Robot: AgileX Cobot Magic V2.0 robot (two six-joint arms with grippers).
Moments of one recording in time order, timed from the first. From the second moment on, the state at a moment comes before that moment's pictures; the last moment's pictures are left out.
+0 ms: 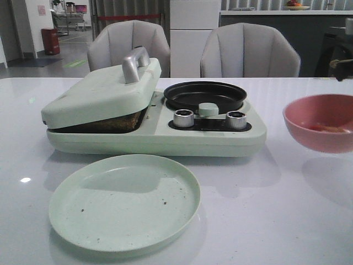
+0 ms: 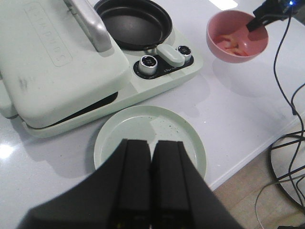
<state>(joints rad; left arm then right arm) -0.06 0.83 -0.78 -0.87 0.90 0.83 -0.06 1.71 -1.23 -0.05 0.69 0.02</state>
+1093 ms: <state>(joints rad) -0.06 0.83 -0.78 -0.87 0.90 0.83 0.60 2.06 -1.95 -1.45 1.04 0.42</state>
